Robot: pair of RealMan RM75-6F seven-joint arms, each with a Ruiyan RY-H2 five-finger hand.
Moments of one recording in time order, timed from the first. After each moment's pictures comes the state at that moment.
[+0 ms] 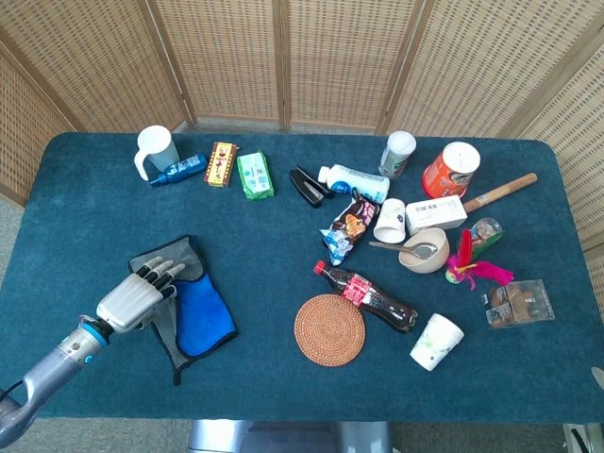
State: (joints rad) left arm -0.57 -1.29 0.14 -1.36 1.64 1.06 0.20; right arm -0.15 -0.85 0.08 -1.83 -1.41 1.64 0.15
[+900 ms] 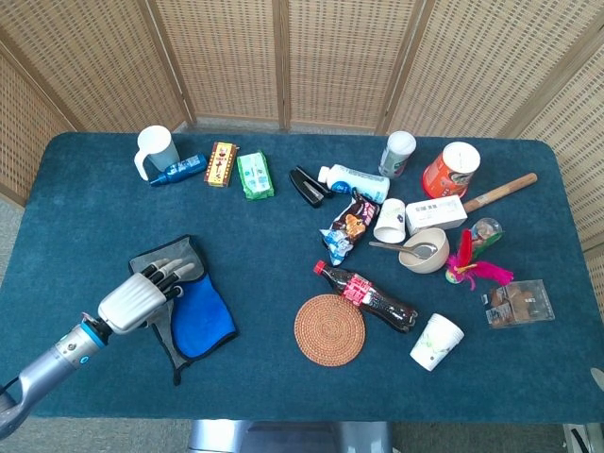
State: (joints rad) left arm -0.57 -1.31 0.14 -1.26 1.79 1.18 0.08; right arm -0.16 -0.84 0.08 -1.83 -1.42 1.64 0.15
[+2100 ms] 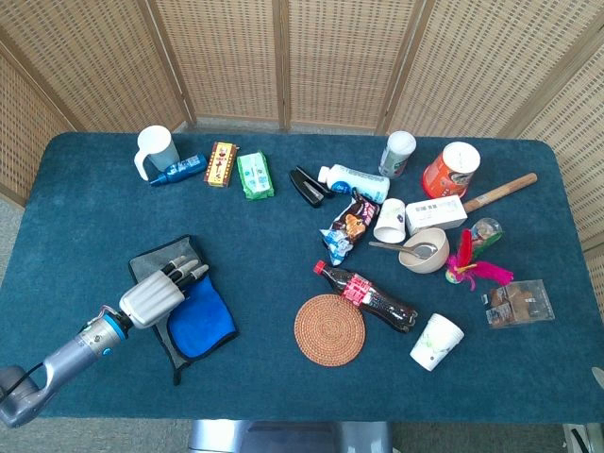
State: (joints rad) left arm -0.63 -1.34 0.12 -1.28 1.75 1.03 0.25; right arm -0.15 -0.84 0.08 -1.83 -1.40 1.64 0.16
